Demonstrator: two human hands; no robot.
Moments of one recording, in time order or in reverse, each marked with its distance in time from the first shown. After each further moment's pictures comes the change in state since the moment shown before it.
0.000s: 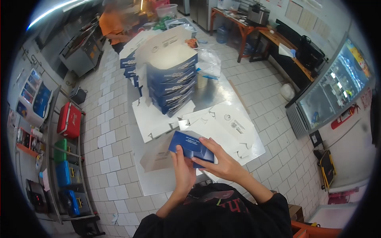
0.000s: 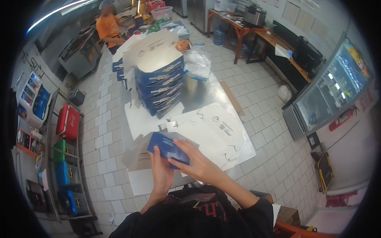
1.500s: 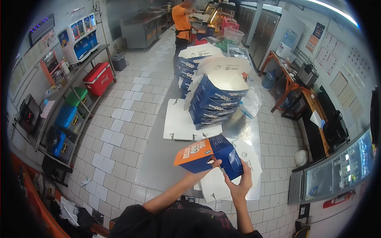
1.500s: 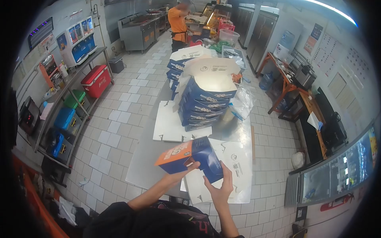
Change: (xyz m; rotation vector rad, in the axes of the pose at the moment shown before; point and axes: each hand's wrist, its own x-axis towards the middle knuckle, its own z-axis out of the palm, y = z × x) left_hand 0.032 -0.006 -0.020 0.581 -0.115 0.165; right_hand -0.016 0.022 0.009 0.075 0.363 0.376
